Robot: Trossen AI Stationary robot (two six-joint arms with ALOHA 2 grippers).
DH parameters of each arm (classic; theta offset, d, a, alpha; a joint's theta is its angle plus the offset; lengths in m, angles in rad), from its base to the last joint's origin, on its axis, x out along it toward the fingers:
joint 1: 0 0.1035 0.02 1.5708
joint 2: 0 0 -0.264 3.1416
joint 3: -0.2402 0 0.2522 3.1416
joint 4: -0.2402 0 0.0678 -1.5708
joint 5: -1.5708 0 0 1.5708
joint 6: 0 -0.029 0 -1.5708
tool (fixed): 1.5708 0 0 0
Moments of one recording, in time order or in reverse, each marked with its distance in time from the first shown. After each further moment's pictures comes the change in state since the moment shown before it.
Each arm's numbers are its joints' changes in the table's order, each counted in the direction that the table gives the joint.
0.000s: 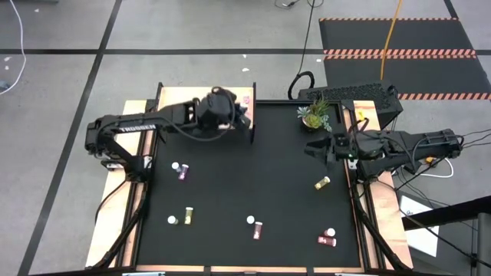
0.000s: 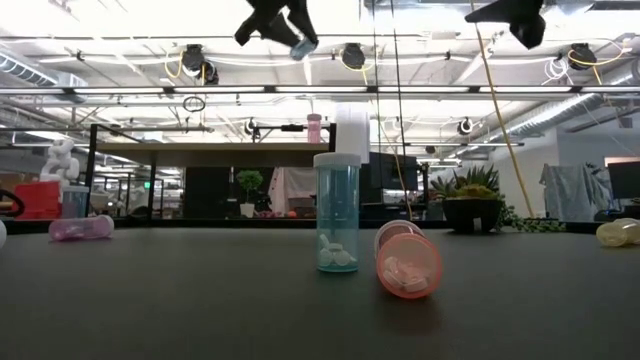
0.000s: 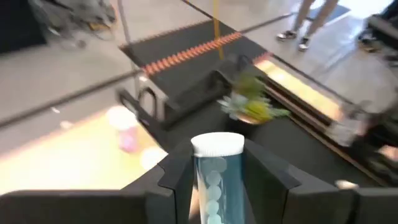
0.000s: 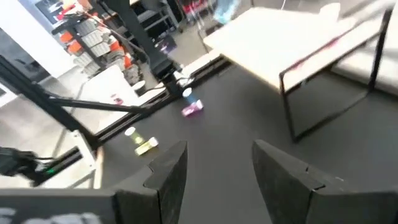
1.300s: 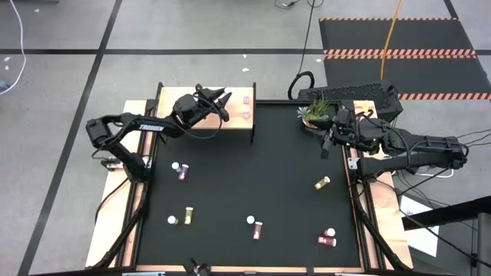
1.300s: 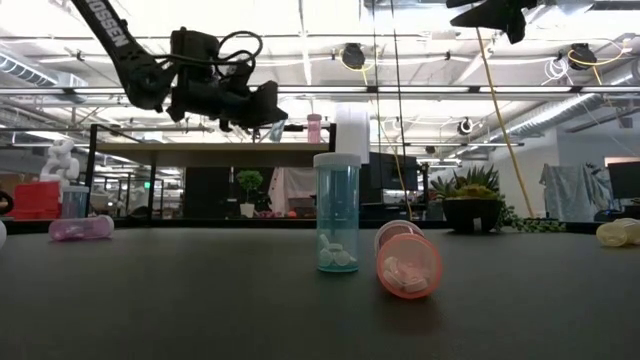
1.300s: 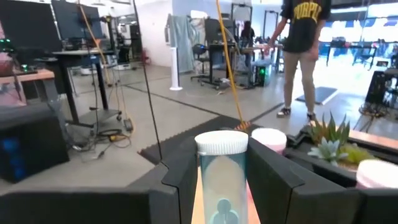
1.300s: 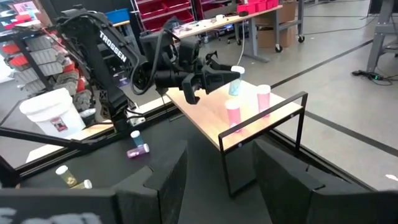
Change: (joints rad) left arm 0.410 -0.035 0.851 1.461 -0.387 -0.449; right arm -0.193 -0.002 0.000 0.122 -0.042 0.284
